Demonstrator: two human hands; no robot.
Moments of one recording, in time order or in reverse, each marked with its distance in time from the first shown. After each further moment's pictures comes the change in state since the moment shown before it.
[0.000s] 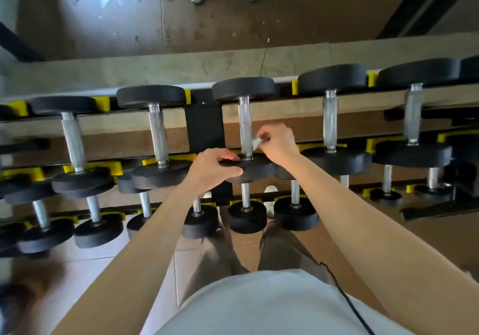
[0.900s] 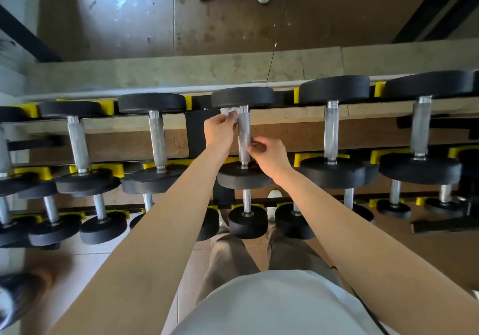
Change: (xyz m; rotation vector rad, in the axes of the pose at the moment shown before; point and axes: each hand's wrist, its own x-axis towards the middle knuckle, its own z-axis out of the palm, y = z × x) left_hand 0.079 0.072 0.006 -0.640 0.524 -0.282; right_hand 0.000 0.005 0.012 0.430 -0.026 0.073
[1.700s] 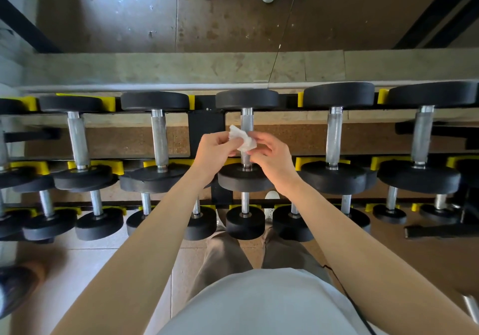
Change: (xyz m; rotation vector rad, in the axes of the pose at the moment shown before) left_hand -0.025 -0.020 -0.045 0.100 -0.311 0.123; right_hand -0.020 -0.012 -0.009 0.320 -0.040 -0.095
